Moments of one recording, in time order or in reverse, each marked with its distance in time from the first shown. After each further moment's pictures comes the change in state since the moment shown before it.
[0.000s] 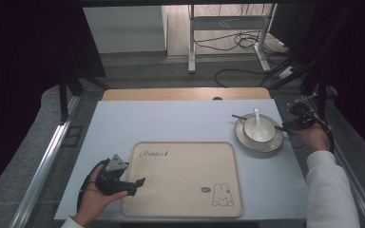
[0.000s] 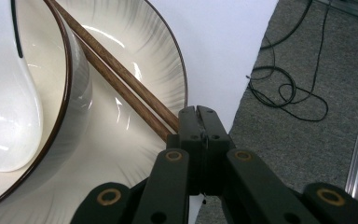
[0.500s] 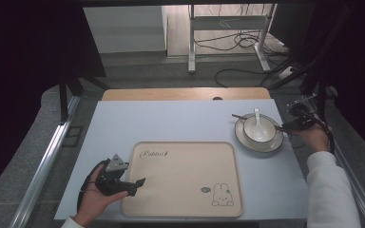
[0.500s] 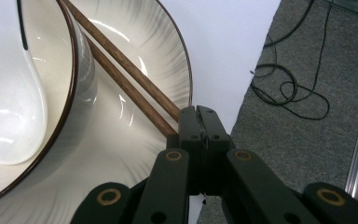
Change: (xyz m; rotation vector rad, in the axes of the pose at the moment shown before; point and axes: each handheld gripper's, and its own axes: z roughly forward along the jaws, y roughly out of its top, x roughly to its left) left arm -0.001 0.000 0.000 0.003 0.000 0.003; right arm 0.002 -0.002 -0.001 0.013 0.003 -0.006
